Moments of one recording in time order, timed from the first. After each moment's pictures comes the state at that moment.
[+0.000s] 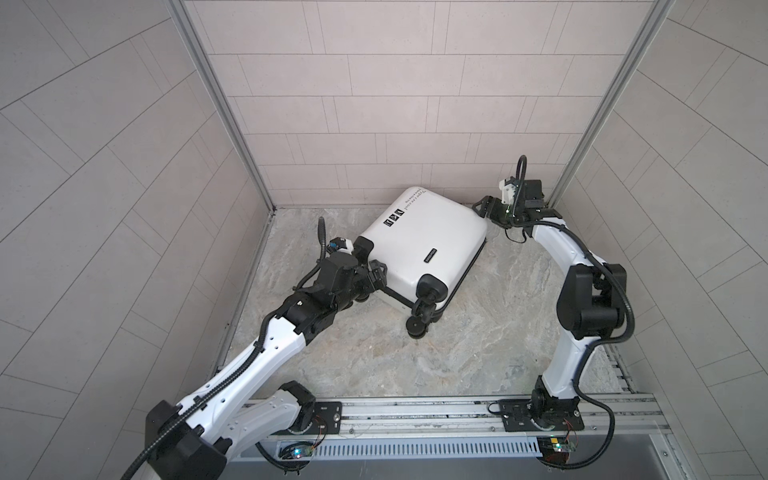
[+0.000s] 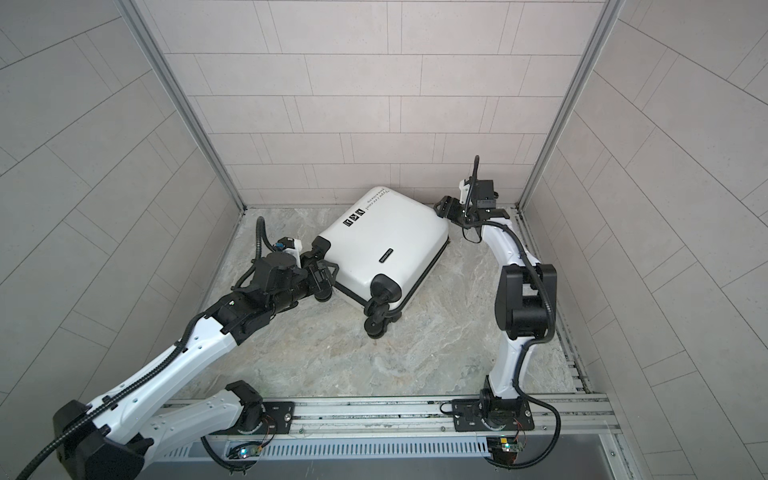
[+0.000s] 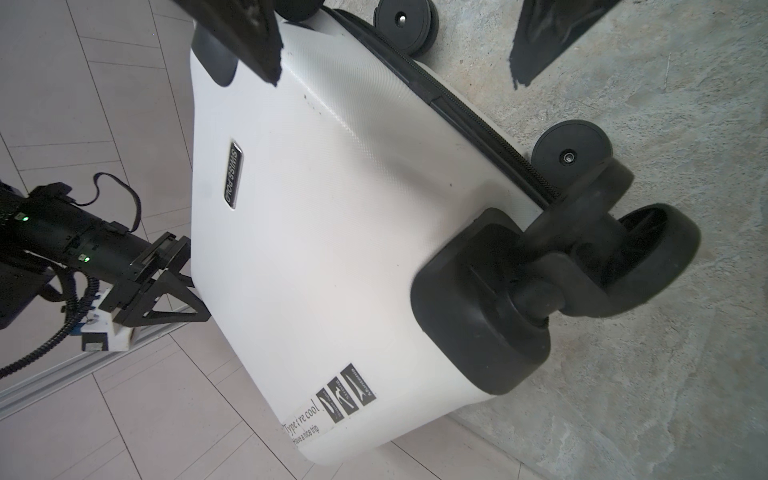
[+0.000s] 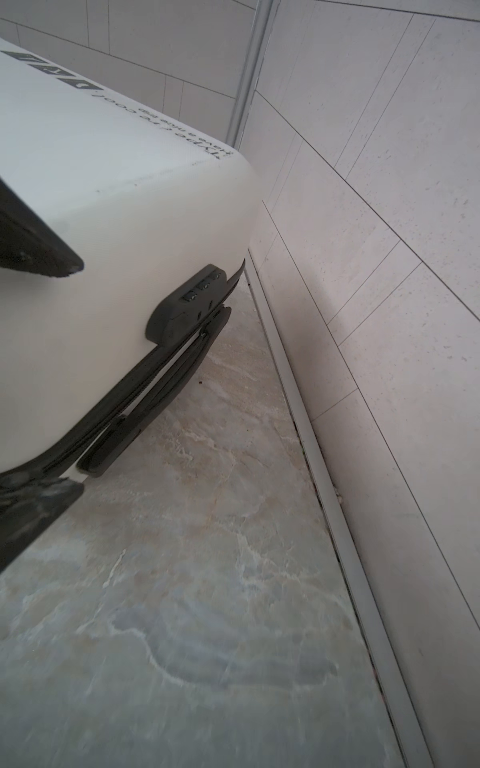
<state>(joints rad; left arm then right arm) -0.56 1.03 0.89 -0.42 -0.07 -0.81 -0.03 1.95 1.68 -0.37 -0.47 0.45</state>
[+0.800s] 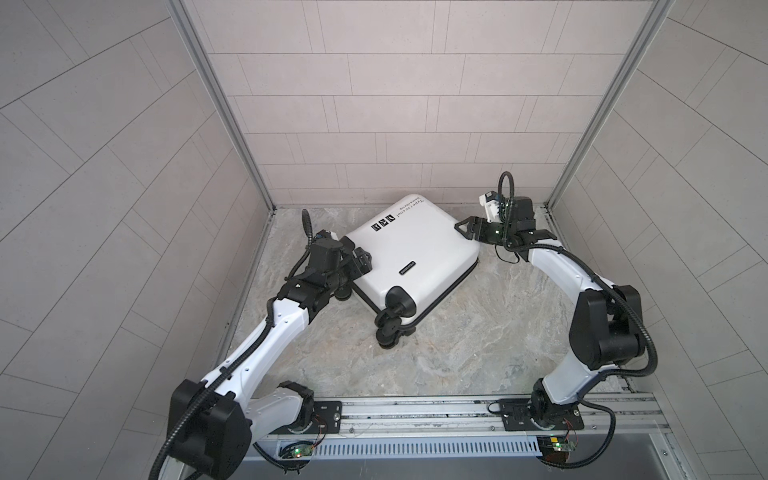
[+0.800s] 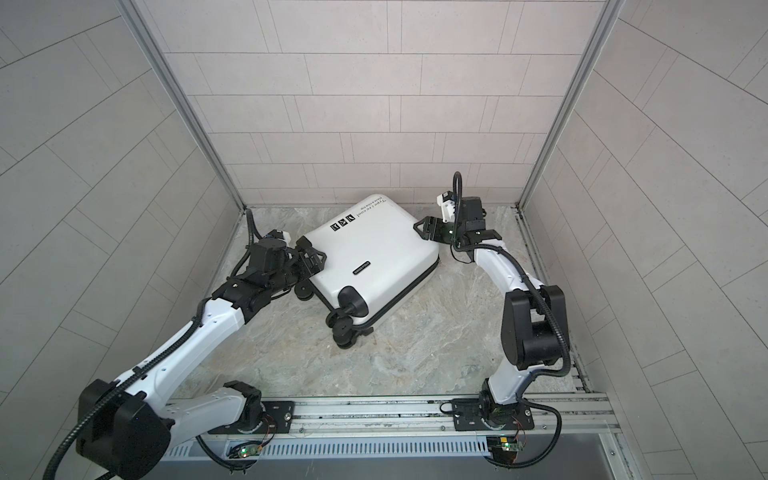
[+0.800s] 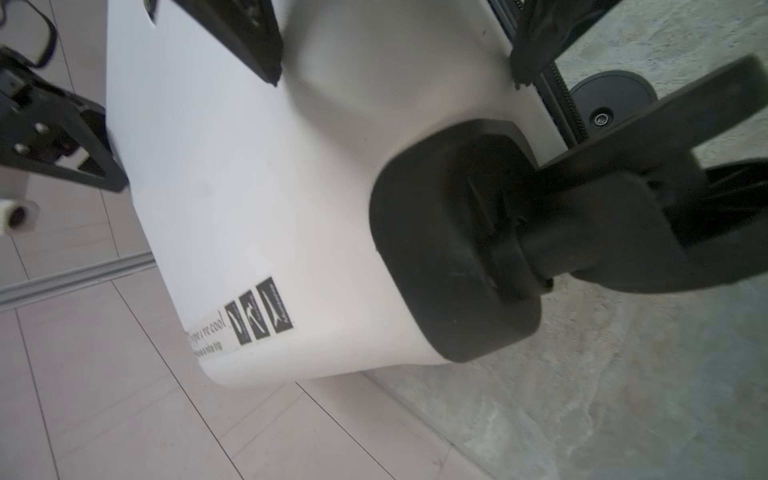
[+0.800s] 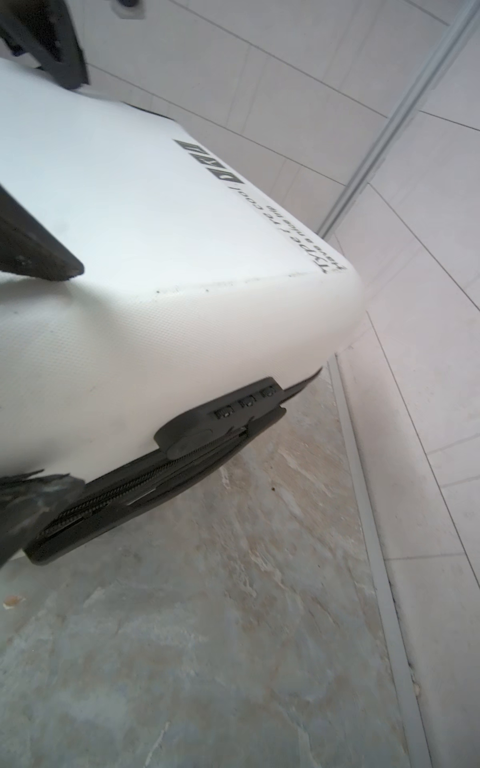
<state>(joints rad) -0.33 1.16 0.90 -0.36 0.04 -0.74 0.12 1.62 1.25 -0.23 -0.55 0.37</state>
